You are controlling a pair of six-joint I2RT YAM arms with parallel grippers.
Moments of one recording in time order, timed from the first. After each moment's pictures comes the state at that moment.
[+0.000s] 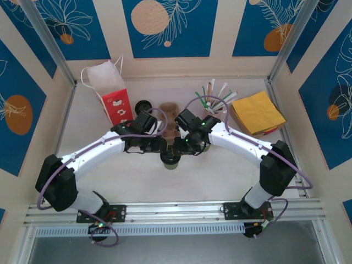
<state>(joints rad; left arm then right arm) -0.68 1.43 1.07 -0.70 0.29 -0.57 0.80 1.58 1.25 -0.91 -0.26 0.62</state>
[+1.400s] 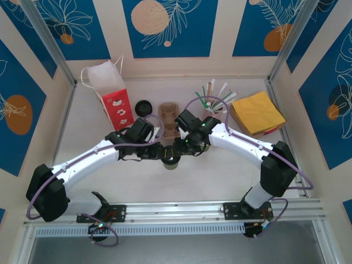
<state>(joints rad) -0.73 1.32 0.94 -0.64 0.32 -0.60 0.81 1.57 1.24 -0.89 -0.25 0.62</state>
